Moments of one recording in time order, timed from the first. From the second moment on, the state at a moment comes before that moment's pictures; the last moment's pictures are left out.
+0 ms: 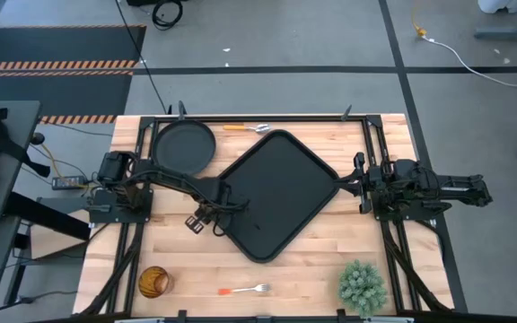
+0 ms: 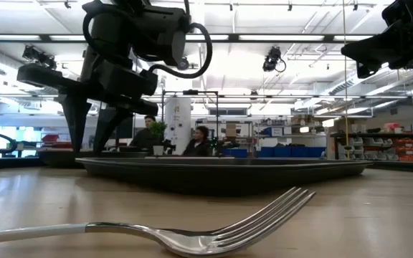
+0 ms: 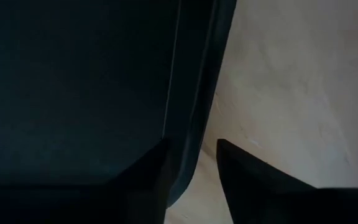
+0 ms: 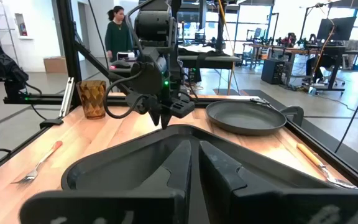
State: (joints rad) left arm -0.13 1.82 1.19 -1.07 -0.03 0.56; right arm -0.04 0.01 0.13 -0.13 -0.02 -0.05
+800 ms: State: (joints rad) left arm -0.03 1.95 1.28 0.34 -0.34 -0.10; right arm -0.04 0.01 0.13 -0.12 -0.02 -0.05
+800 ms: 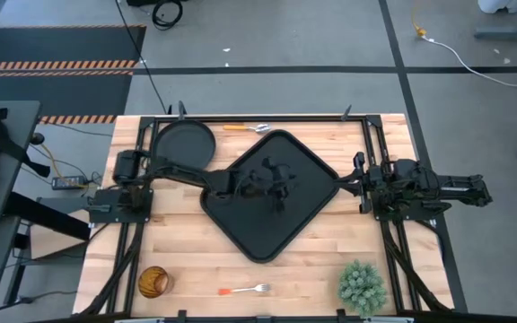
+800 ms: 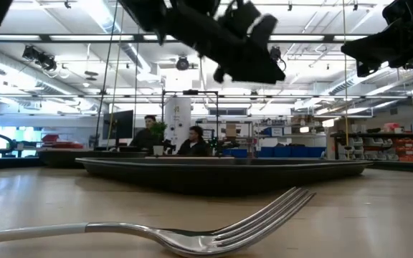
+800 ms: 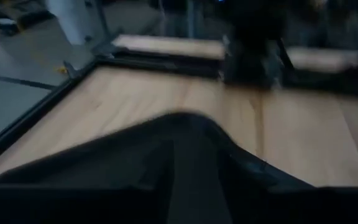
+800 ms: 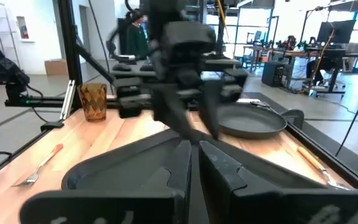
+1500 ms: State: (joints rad) left arm -0.06 2.48 1.81 0.18 -0.33 -0.20; right arm -0.04 0.01 0.13 -0.10 -0.02 -0.05
